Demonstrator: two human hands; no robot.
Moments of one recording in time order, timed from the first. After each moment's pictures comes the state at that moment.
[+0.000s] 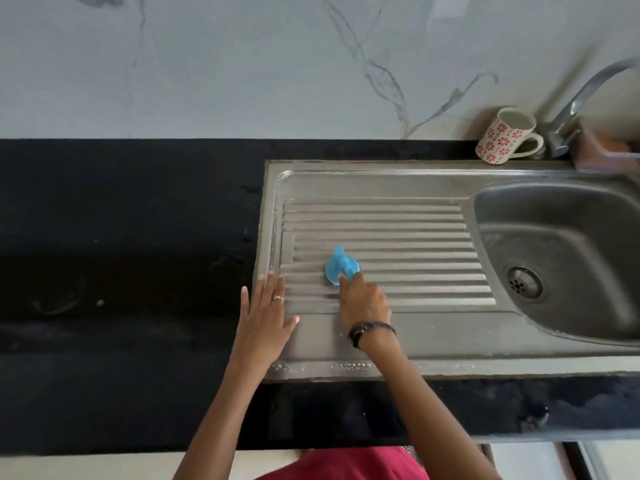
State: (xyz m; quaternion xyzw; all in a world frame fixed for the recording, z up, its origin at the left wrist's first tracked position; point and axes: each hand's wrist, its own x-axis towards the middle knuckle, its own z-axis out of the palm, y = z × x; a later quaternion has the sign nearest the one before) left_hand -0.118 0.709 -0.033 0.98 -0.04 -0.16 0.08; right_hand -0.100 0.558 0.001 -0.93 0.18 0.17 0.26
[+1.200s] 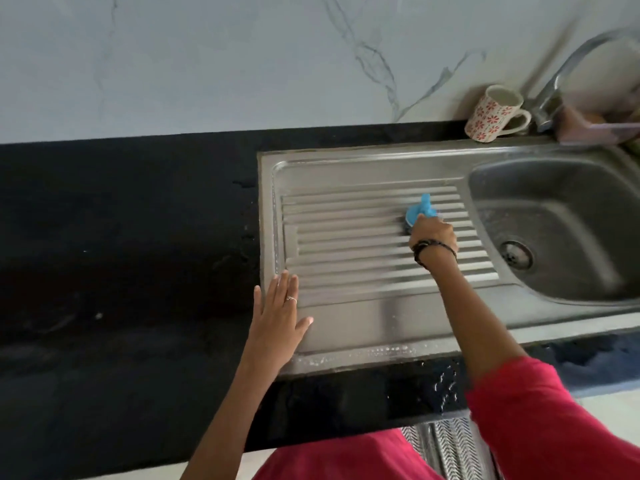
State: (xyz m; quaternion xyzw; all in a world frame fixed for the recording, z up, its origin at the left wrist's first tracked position) left_hand -0.119 0.727 -0.044 0.98 -0.11 -0.16 0.08; right_hand -0.021 0.479 -0.009 -0.89 0.39 0.07 0.22
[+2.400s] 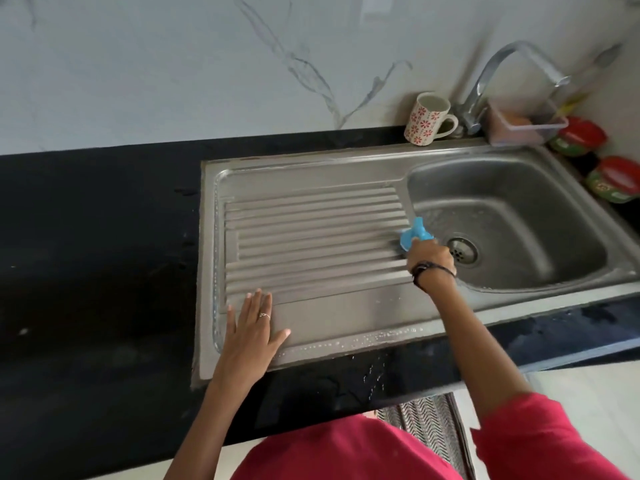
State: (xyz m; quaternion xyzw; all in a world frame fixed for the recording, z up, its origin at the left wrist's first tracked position) left_hand -0.149 0.665 -0.044 0.97 -0.10 -0.20 0.12; right_hand -0.089 0.392 0.015 -0.87 0.42 0.10 0.22
